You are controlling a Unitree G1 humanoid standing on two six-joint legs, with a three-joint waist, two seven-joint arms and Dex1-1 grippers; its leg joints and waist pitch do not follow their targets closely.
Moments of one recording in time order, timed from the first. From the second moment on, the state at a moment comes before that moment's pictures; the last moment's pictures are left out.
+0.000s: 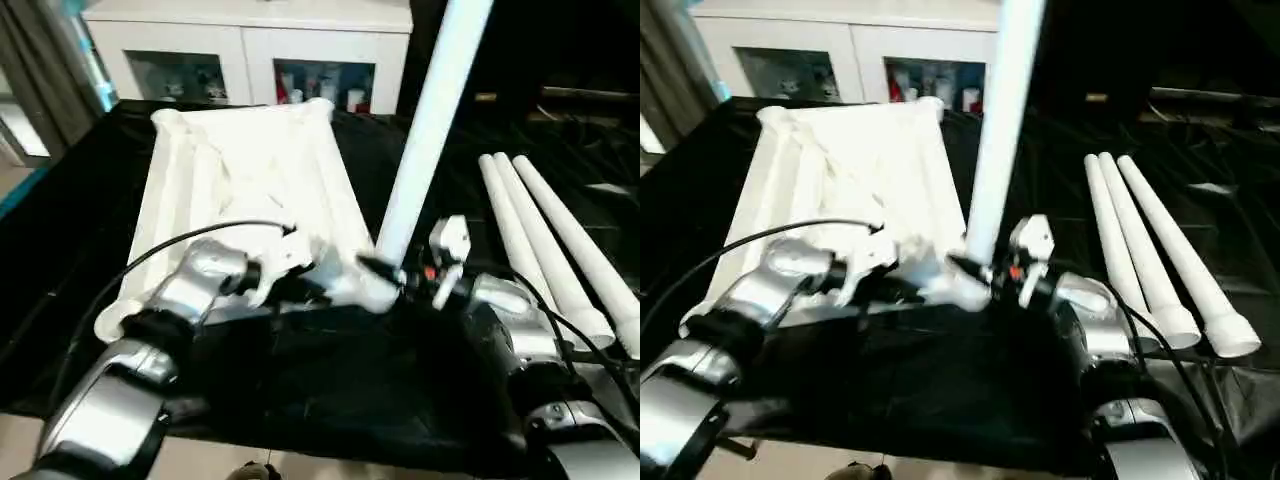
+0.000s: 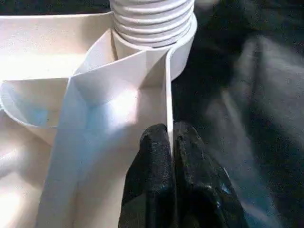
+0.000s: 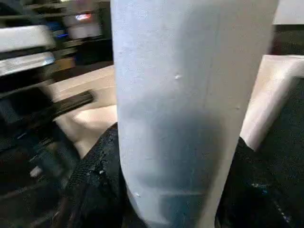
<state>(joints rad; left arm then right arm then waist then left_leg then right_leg) -0.78 0.28 -0.33 0.87 0.04 -0.01 -1.11 -0.54 -0.21 -0.01 0.79 0.28 -0.21 0.89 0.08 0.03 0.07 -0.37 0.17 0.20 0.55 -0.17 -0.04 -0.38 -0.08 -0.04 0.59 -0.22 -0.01</state>
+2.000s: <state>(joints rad) -0.76 0.33 -0.32 0.80 0.04 -0.02 -1.23 -0.74 -0.33 0.10 0.90 0.13 -0.07 1.29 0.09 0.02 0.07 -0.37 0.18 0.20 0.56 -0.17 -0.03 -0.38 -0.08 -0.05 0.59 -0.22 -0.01</state>
